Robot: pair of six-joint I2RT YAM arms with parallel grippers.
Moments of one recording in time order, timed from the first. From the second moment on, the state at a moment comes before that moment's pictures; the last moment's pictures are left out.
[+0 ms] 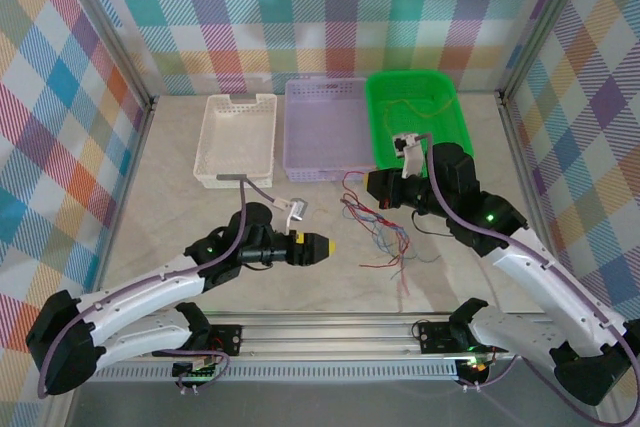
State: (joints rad) left arm -0.86 1.00 0.56 -0.03 0.41 -0.79; right arm 0.66 0.97 1.09 -0.53 -0.24 0.54
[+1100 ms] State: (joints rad) left arm -1.02 1.09 0.61 -0.06 0.17 -0.74; right arm 0.67 0.98 1.11 -0.53 -0.26 0.59
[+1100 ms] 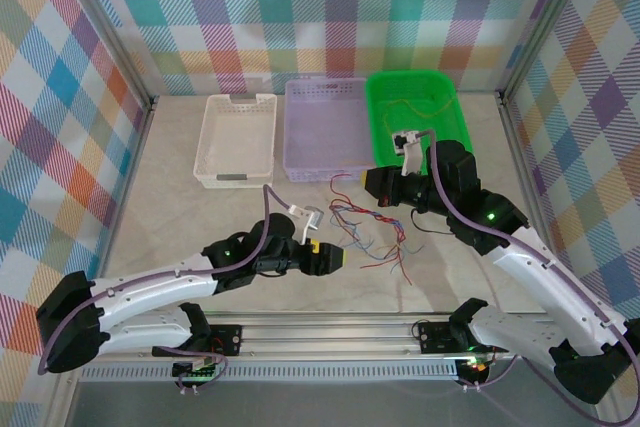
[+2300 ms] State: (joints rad) left arm -1.14 1.28 0.58 0.25 0.04 -1.06; right arm 0.73 0.98 1.12 -0.53 -0.22 0.61
